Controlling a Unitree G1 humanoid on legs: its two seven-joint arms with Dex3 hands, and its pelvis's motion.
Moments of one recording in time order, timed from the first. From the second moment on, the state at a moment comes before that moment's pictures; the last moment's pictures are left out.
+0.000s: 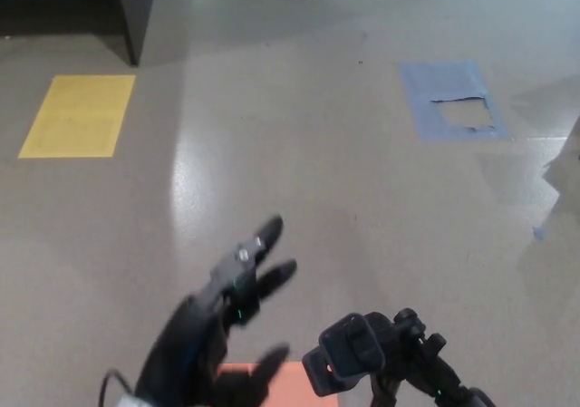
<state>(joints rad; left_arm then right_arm) 0.00 0.16 -0.18 0.10 -0.11 -0.34 -0.27 0.11 -0.24 0.22 0.43 -0.28 -0.49 0.08</state>
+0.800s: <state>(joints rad) 0.10 0.21 -0.47 -0.15 -0.10 -0.13 -0.36 0.08 -0.24 0.17 0.53 -0.26 -0.49 0.06</state>
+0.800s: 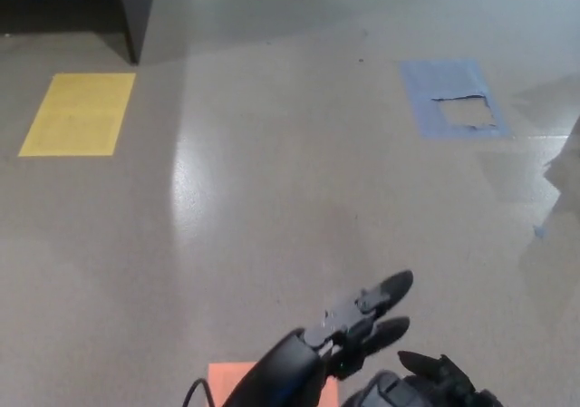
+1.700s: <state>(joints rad) 0.16 0.20 -0.35 -0.22 -0.10 -0.12 -0.35 0.09 -0.23 0.14 0.54 -0.27 -0.46 0.02</state>
